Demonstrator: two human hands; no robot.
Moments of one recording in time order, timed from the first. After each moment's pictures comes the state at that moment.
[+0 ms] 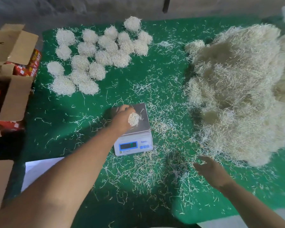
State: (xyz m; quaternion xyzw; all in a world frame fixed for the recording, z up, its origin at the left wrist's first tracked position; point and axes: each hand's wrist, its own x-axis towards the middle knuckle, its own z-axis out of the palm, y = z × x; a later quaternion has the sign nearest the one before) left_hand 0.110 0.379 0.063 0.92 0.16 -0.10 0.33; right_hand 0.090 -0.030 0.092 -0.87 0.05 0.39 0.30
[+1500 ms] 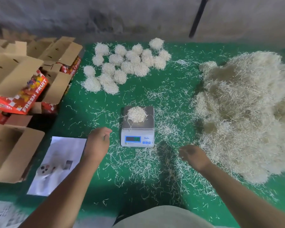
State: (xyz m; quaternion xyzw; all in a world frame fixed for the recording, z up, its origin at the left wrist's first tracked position) left_hand -0.085 0.337 0.130 0.89 0.36 0.12 0.26; right_hand 0.118 -0.008 0.115 -0.87 -0.17 0.34 0.30
